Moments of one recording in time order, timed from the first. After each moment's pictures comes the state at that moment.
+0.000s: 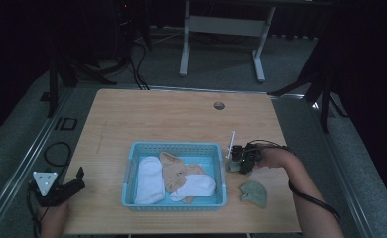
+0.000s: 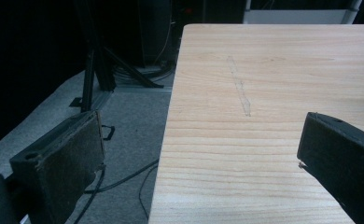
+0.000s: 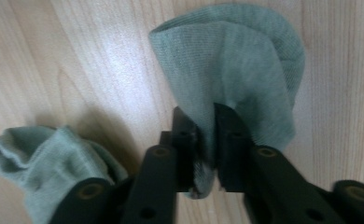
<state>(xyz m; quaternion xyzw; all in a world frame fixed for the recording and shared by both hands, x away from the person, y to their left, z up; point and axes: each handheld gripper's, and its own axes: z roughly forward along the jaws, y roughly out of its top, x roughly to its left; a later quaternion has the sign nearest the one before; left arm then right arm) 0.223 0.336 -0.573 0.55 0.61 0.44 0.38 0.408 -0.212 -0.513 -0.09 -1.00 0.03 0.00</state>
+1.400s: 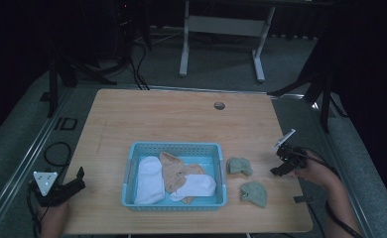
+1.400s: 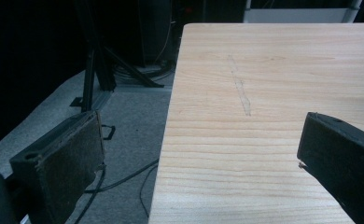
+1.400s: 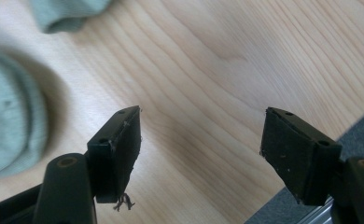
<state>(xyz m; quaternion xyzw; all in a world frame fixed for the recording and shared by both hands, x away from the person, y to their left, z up) 0.223 0.336 -0.573 0.55 0.61 0.43 0.38 0.389 -0.351 -0.497 -0.34 -0.93 -0.09 -0.09</state>
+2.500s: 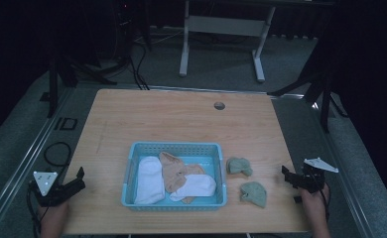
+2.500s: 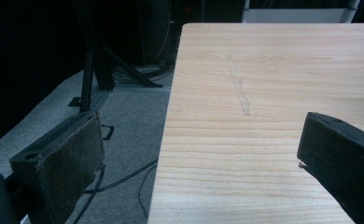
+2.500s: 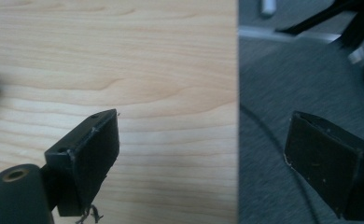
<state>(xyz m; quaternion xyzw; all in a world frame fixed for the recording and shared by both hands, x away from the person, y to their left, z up) 0.223 0.336 -0.573 0.55 0.60 0.43 0.38 0.321 -0.412 -0.554 -0.56 -0.69 -0.34 -0.30</state>
